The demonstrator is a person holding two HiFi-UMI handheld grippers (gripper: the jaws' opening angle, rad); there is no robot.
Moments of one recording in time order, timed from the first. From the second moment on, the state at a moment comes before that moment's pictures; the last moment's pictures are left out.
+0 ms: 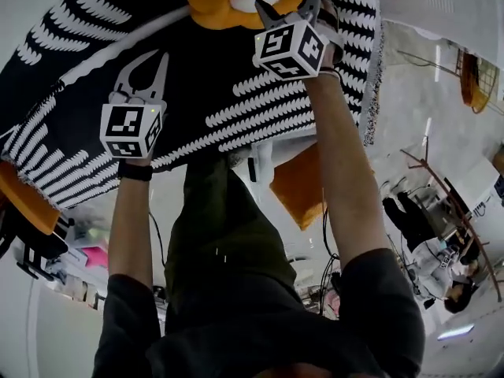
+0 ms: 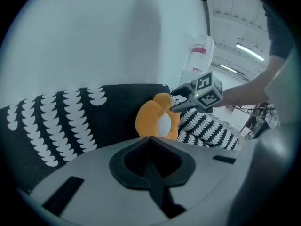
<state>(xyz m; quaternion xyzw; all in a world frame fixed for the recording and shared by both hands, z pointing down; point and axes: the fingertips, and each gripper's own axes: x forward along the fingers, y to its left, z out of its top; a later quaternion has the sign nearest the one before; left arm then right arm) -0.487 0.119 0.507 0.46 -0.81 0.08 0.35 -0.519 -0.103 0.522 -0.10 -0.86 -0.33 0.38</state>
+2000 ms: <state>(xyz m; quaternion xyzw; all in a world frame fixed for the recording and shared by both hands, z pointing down) -0.106 -0.079 0.492 0.73 -0.58 0.20 0.31 0.076 -0.193 0.417 0.33 -0.85 -0.11 0.38</state>
